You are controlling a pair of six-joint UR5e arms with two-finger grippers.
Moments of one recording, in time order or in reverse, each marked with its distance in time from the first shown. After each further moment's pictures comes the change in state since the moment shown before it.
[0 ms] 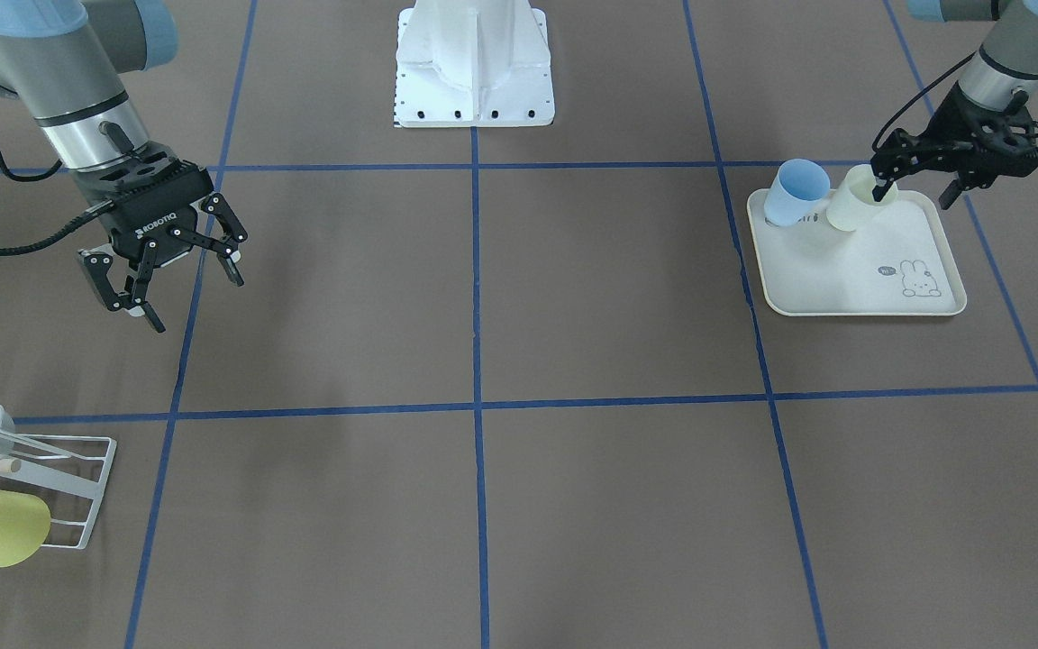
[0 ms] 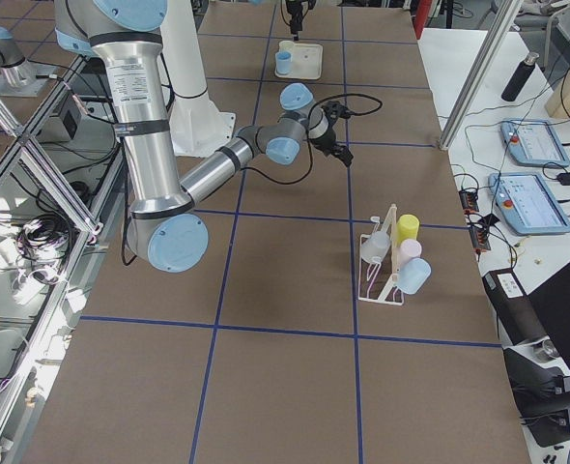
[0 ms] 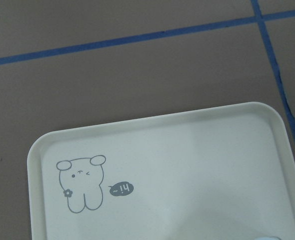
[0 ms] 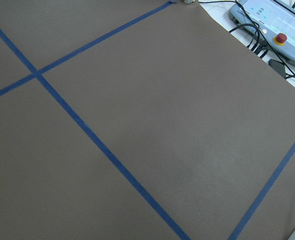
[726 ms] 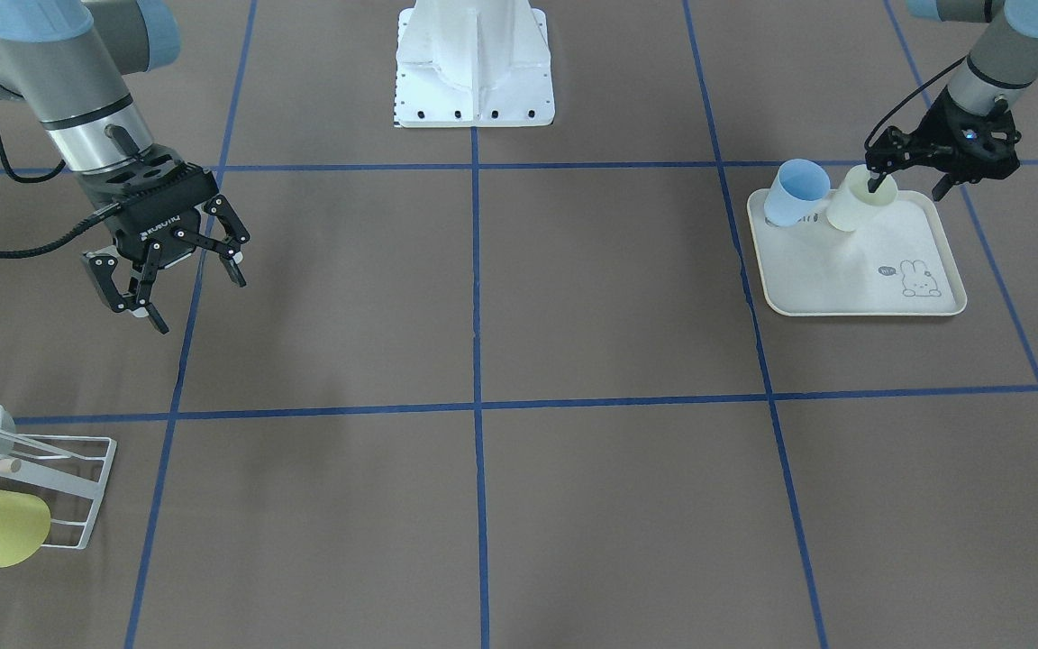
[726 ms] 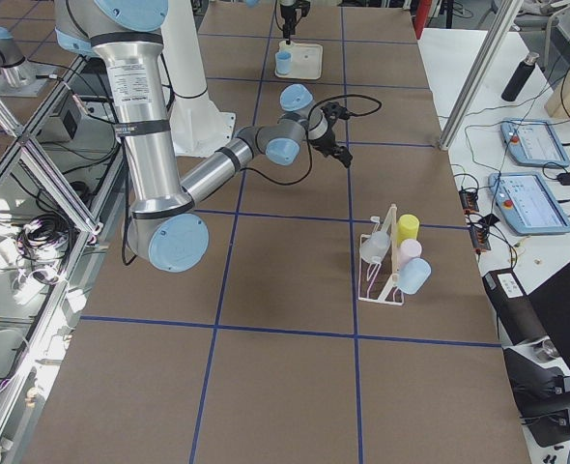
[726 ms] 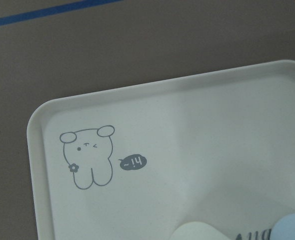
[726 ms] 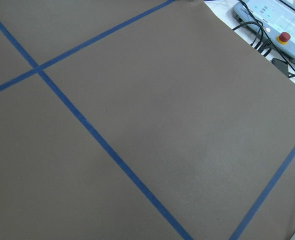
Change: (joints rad) left arm 0.058 0.047 0.026 -0.021 -0.007 0.022; right arm -0.007 0.000 -0.005 0.000 -0.004 -0.010
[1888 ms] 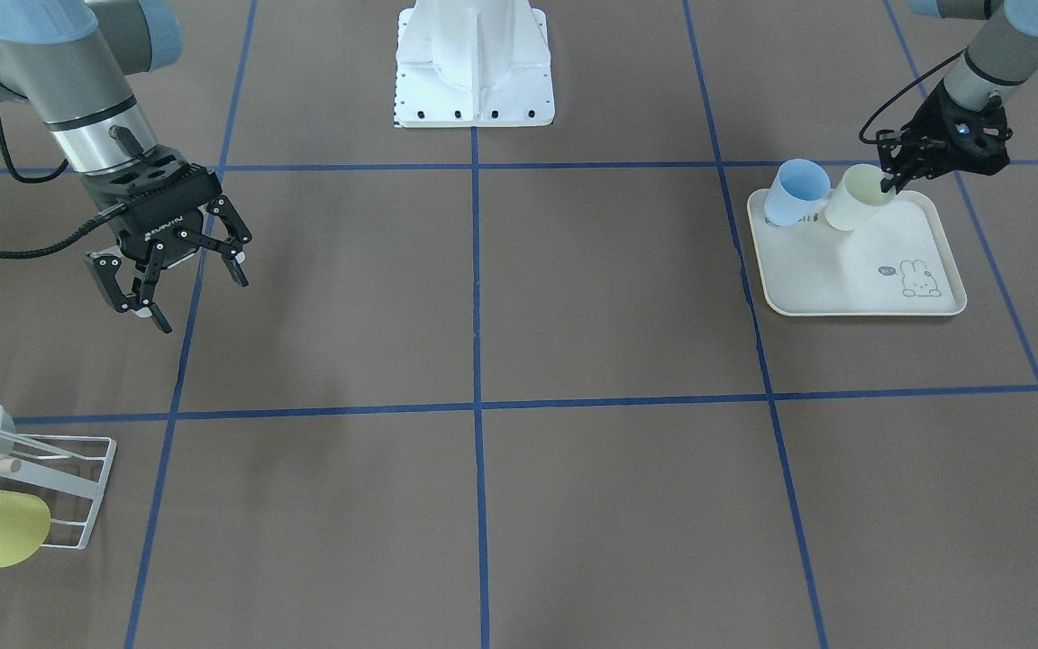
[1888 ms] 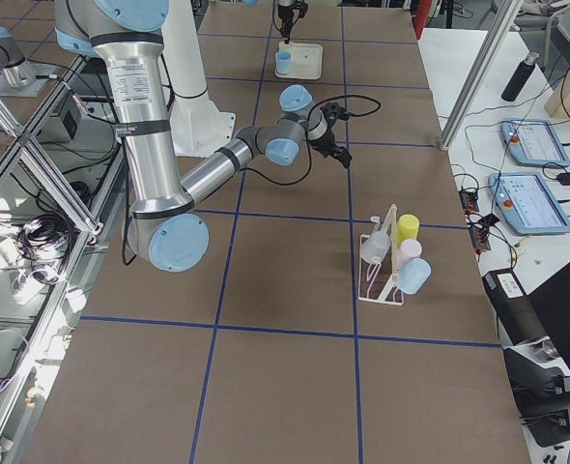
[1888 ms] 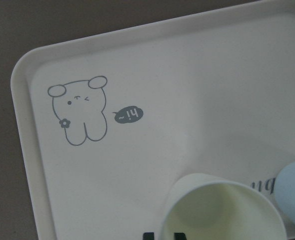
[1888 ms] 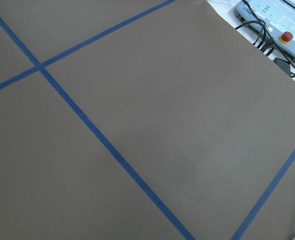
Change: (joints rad) left arm 0.009 0.008 -0.002 -0.015 -0.050 0.000; right arm -0.005 0.000 -0.003 0.001 -0.003 -0.004
